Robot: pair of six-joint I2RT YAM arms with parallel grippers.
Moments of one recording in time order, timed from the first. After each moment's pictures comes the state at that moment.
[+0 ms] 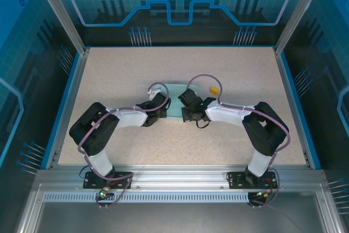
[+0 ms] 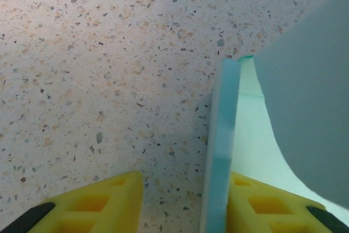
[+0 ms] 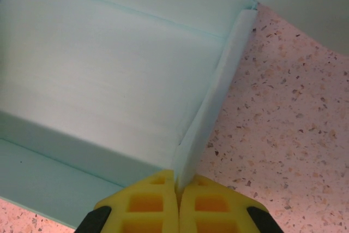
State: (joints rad) left arm -0.62 1.75 0.83 -0.08 -0.39 -0.61; right arm 0.76 1.75 1.05 -0.41 0.18 0.54
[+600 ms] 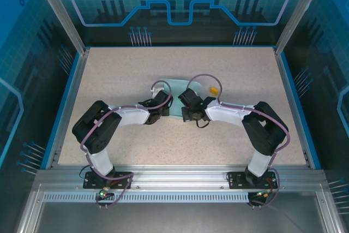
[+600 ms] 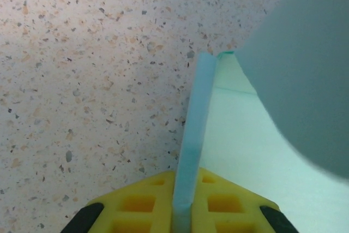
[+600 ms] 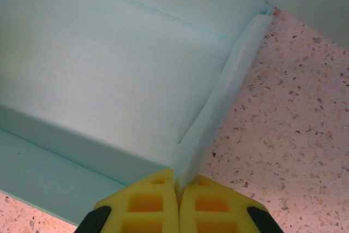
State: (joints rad) left arm -0.62 1.78 0.89 -0.09 -0.37 -0.57; right arm 0.76 1.75 1.06 -0.42 0.18 0.54
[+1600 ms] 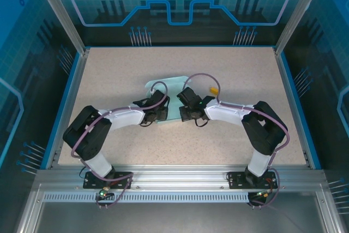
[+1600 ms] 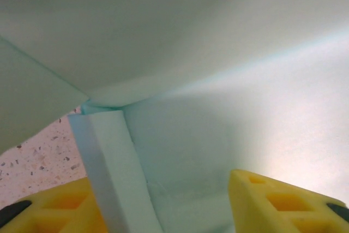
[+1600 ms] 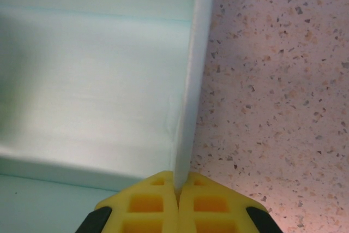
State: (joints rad) left arm -0.60 1.66 0.88 -0.27 -0.24 -0.48; right arm 0.76 1.76 1.08 -0.41 0.15 0.46
